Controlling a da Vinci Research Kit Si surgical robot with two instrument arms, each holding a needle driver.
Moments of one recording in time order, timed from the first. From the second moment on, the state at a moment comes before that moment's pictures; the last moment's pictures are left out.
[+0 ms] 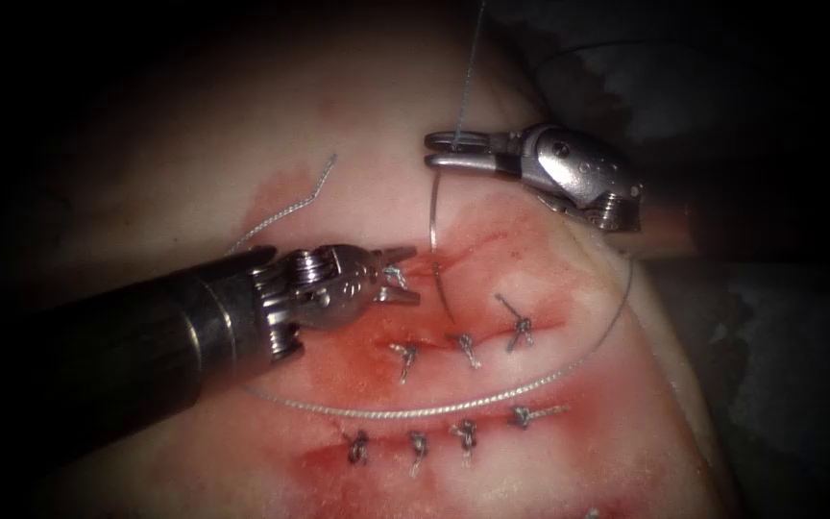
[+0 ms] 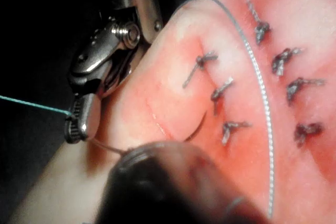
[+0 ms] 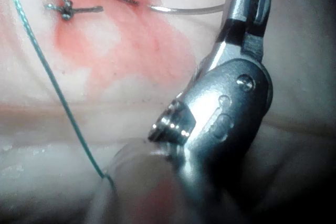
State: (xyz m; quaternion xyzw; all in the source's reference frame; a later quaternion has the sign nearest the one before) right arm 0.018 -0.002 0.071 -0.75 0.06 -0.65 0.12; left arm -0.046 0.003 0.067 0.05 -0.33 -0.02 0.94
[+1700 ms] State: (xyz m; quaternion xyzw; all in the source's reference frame) right arm 0.018 0.000 0.071 -0.74 0.08 -0.64 0.18; left arm -0.044 0.007 0.065 -0.01 -0.35 -0.06 0.93
